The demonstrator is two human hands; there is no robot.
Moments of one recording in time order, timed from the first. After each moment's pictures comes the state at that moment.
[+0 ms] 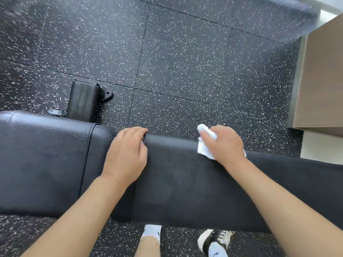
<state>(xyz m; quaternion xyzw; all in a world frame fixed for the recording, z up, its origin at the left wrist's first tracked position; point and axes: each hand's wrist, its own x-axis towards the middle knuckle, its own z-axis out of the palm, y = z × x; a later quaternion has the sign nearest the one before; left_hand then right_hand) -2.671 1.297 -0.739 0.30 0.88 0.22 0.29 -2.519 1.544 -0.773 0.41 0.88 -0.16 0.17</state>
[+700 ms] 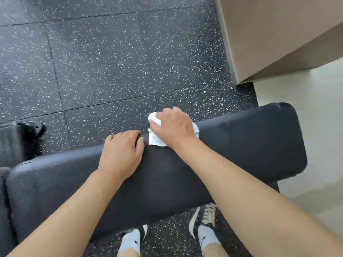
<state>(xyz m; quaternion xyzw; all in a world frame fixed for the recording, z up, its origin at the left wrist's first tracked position) -2.512 1.491 -0.746 0.49 0.82 0.03 0.29 -2.401 1.637 -0.772 0.40 0.90 -0.18 0.09</state>
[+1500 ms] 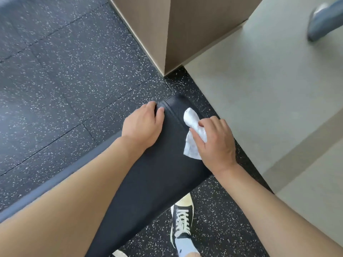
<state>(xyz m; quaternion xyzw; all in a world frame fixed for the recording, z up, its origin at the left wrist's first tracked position) -2.222 1.791 -0.773 0.59 0.74 0.04 0.32 -1.998 1.763 -0.770 0.62 0.77 -0.13 -0.13</state>
